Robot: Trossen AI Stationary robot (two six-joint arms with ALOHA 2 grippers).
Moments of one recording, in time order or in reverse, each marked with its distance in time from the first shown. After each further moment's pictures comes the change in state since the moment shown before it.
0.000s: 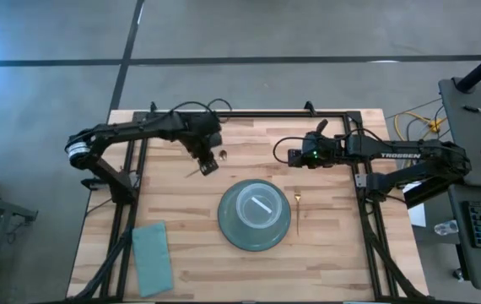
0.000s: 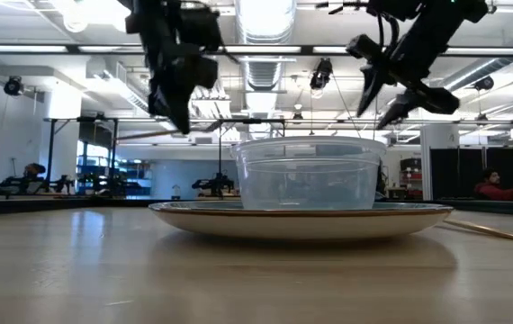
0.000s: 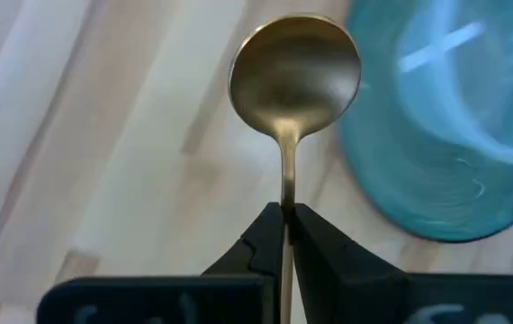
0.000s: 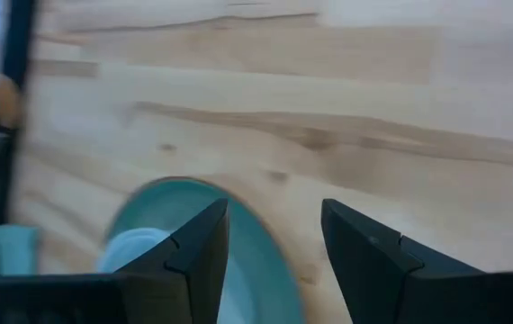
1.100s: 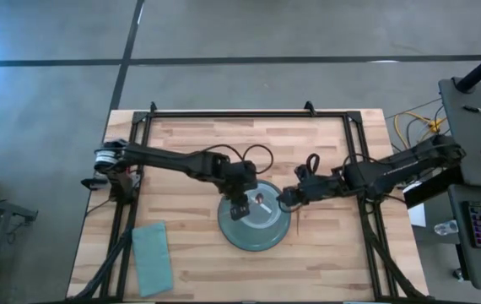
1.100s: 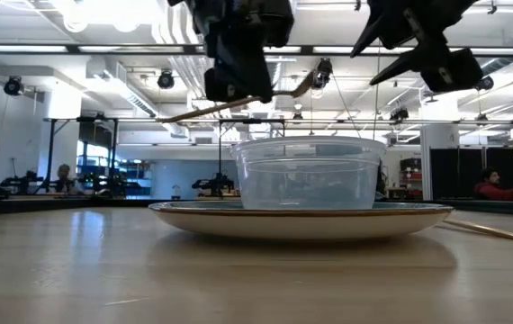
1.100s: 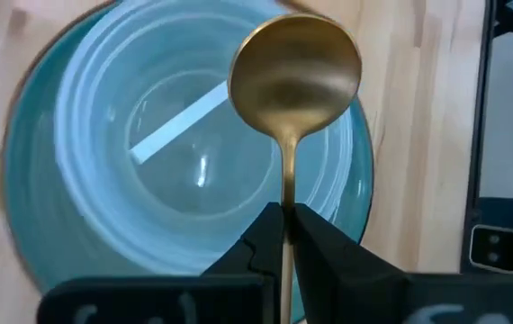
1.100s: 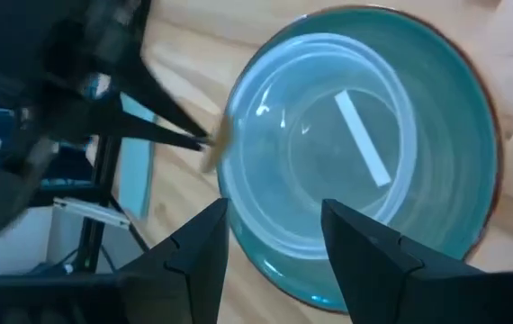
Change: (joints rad) left arm -0.416 0.271 0.246 0.232 0.033 -0.261; right arm 0.443 0.055 -0.001 0.247 0.058 0.228
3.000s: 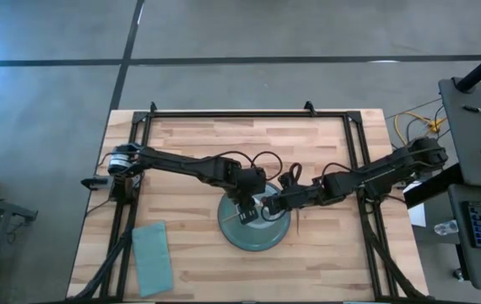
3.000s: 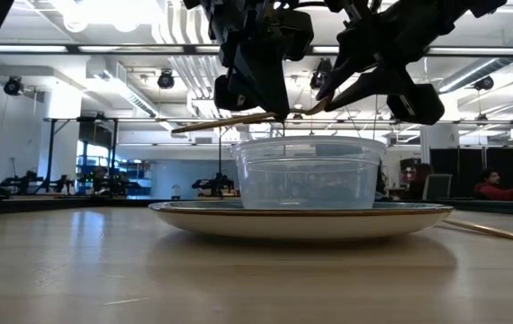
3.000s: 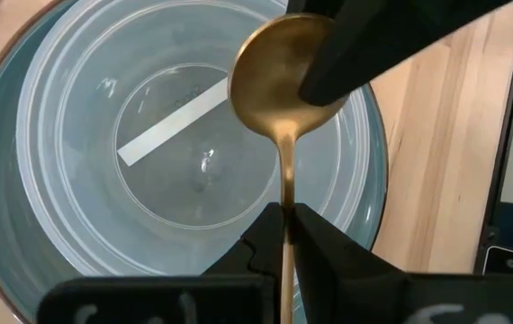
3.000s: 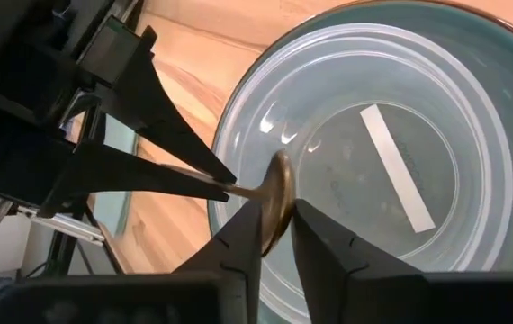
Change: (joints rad) left arm -0.021 0.114 0.117 -0.058 -0.026 -0.056; right arm 0.002 0.227 0.000 0.238 0.034 -0.074
